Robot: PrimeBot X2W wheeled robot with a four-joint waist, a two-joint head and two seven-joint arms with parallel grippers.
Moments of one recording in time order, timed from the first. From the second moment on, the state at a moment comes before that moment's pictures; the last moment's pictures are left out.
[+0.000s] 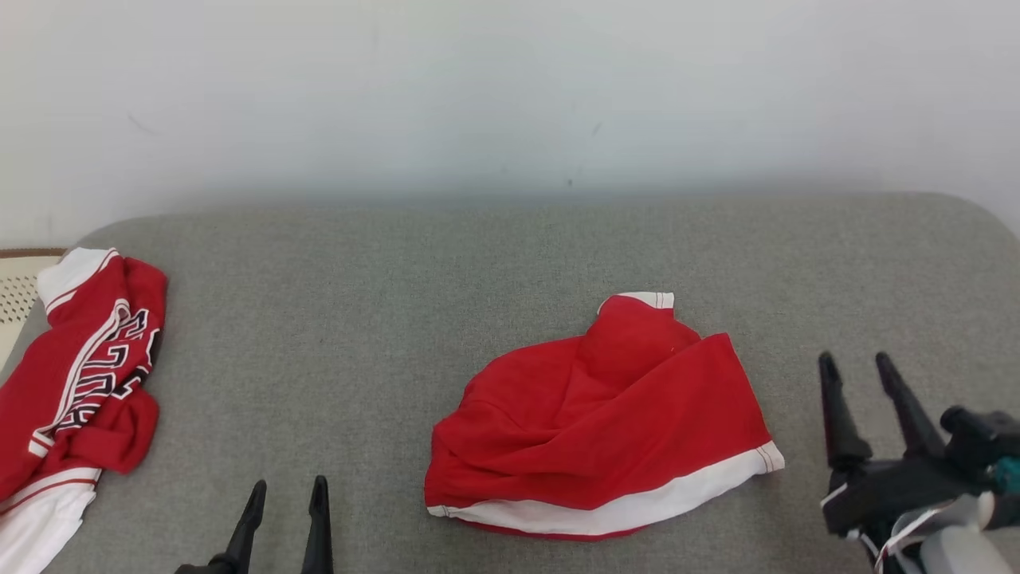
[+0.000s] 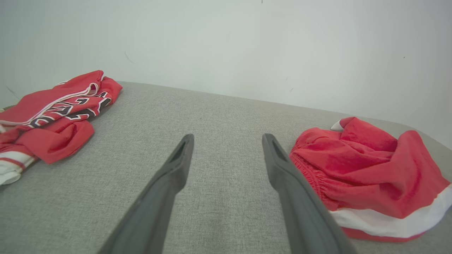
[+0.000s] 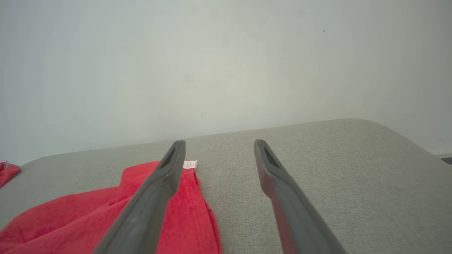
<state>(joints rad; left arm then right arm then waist) -0.05 0.05 -0.09 0.12 -0.21 0.05 -0.26 -0.25 -0.34 0.24 0.32 0.44 0.13 -0.26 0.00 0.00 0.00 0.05</state>
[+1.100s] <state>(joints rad) 0.00 0.06 -0.02 0.09 -0.09 0.07 -0.26 0.01 -0.19 0.18 0.05 0.29 0.13 -0.15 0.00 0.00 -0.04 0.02</state>
